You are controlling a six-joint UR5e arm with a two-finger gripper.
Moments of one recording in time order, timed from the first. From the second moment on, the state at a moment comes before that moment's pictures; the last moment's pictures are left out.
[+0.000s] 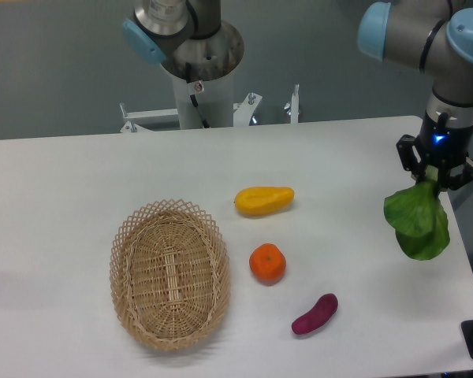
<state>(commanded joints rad) 2.87 -1.93 -1.46 -1.10 1.43 1.54</state>
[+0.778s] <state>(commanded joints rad) 2.87 -1.93 -1.55 -1.08 1.43 1.62</state>
